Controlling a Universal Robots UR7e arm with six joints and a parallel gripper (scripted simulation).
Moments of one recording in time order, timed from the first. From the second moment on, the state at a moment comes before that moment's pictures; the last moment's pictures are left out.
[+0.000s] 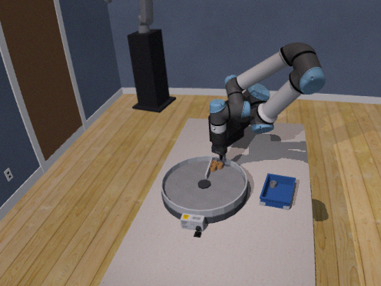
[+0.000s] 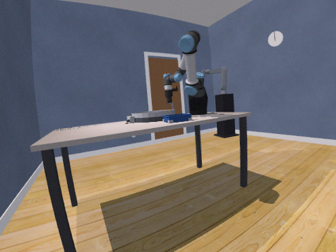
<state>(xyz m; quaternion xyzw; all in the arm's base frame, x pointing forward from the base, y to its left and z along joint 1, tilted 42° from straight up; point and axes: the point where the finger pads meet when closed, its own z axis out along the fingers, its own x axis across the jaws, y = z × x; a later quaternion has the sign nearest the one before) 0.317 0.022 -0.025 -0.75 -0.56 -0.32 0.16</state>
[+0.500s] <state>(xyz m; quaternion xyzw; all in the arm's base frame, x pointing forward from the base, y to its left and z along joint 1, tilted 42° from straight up) 0.319 0.025 -0.028 -0.75 -0.56 -0.32 0.16</state>
